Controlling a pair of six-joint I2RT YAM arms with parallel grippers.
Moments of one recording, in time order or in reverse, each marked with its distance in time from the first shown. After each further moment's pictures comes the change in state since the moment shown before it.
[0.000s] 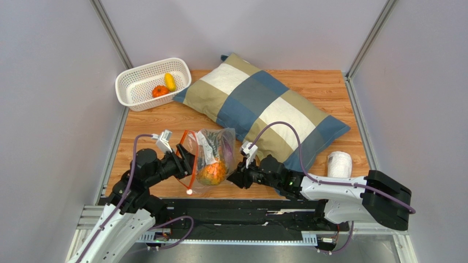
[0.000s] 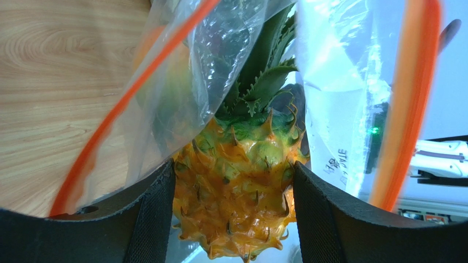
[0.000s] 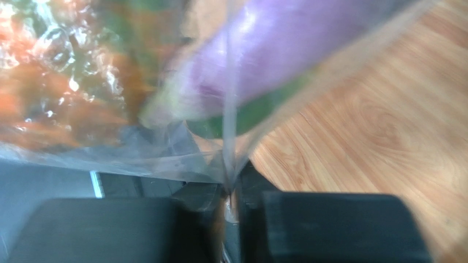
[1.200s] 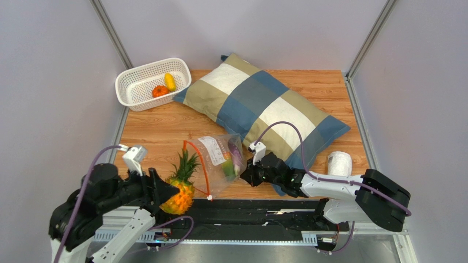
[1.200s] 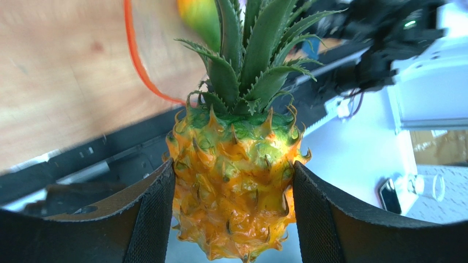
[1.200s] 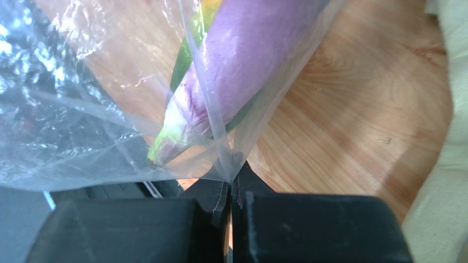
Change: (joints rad) left arm 0.000 0.020 0.587 -0.823 -0.038 0.455; right arm -0.109 0.028 -0.039 -0.156 0.034 0.078
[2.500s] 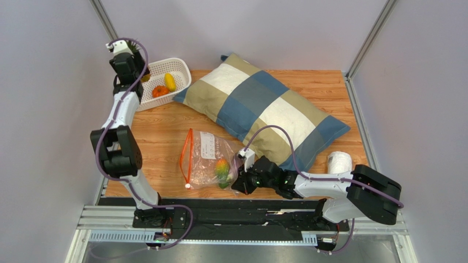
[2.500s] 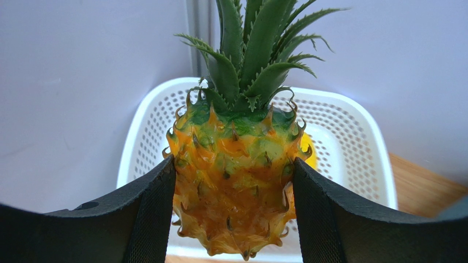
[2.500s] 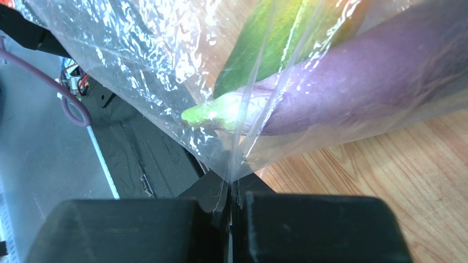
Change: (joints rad) left arm 0.664 1.357 0.320 1.439 -0.521 0.346; right arm 0.083 0.089 0.037 0.050 -0.153 0.053
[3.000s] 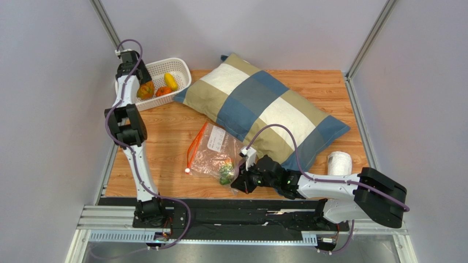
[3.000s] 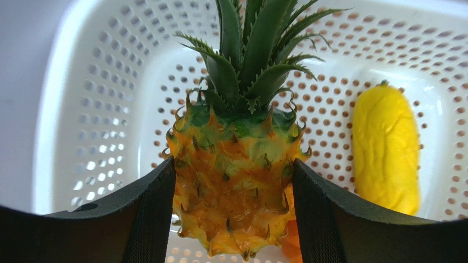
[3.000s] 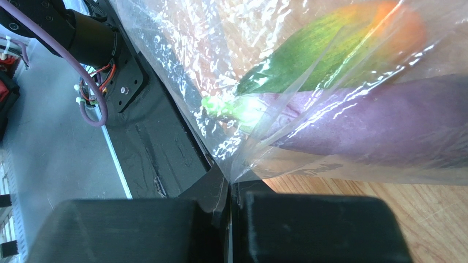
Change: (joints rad) left arm 0.075 0.607 0.700 -0.549 0.043 -0.060; right arm 0.000 -0.060 -0.001 -0.003 -0.004 0.004
